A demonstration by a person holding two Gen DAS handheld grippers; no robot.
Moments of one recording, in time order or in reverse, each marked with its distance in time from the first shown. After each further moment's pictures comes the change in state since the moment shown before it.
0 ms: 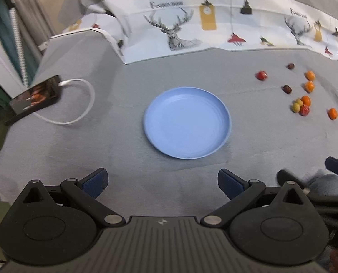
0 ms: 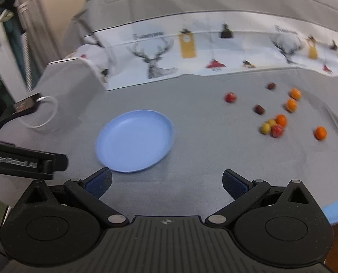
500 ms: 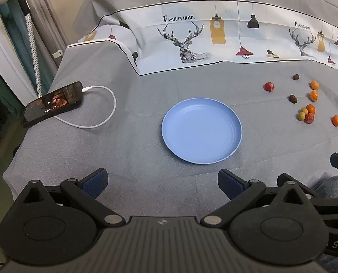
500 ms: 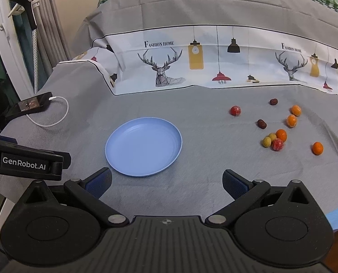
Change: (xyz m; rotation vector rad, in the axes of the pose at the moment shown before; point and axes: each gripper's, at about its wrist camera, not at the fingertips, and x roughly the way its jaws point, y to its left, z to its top) left arm -0.025 0.030 -0.017 -0.024 -0.084 0.043; right arm -0.026 0.045 0.004 -0.112 -0.029 0.022
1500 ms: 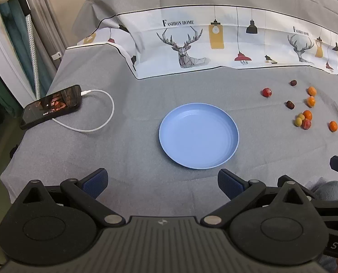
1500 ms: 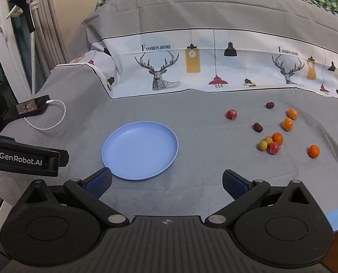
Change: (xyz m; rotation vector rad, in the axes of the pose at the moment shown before) left arm -0.004 0.001 0.003 -0.017 -0.017 -0.019; right arm -0.006 -0.001 0.003 -0.002 -0.019 -0.018
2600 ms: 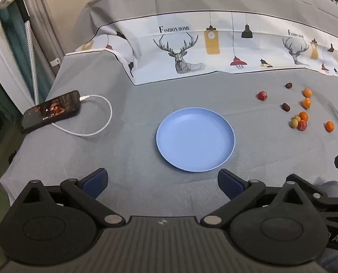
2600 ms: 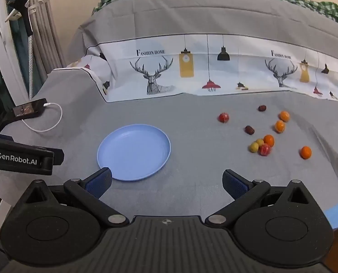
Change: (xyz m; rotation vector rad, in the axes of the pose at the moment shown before) left arm -0.009 -0.006 -0.005 0.010 -0.035 -0.008; right arm -0.012 -0.012 -0.009 0.005 -0.031 -0.016
